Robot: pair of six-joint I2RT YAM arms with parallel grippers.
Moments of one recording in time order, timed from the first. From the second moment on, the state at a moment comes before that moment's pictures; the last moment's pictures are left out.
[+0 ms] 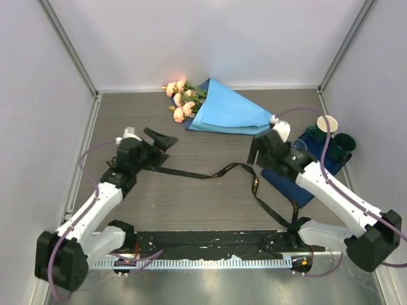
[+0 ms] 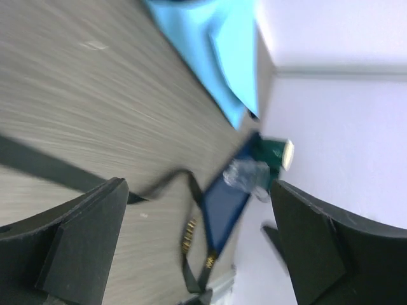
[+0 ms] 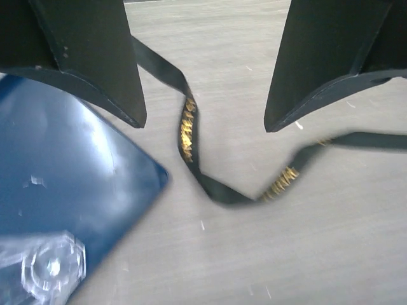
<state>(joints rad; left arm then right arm) -0.22 0.98 0.62 -0.14 0.16 -1.18 0.66 1.10 0.93 -0.81 0.48 0.70</state>
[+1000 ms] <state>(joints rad) -0.77 2.26 1.32 0.54 -0.63 -1.76 0.07 1.94 1.84 -0.64 -0.01 0.39</state>
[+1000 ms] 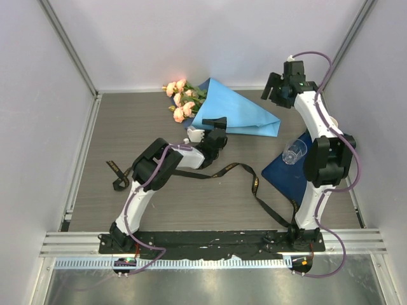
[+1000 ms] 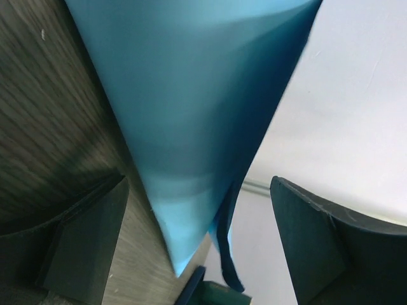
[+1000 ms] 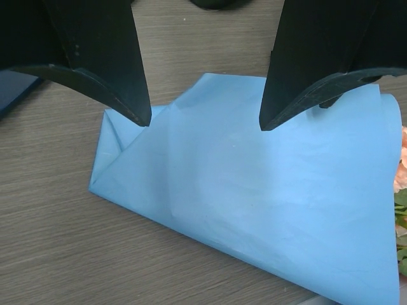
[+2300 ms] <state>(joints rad) -0.63 2.52 1.35 1.16 -0.46 -1.66 0.11 1.50 1.29 -0.31 -0.10 0.60</state>
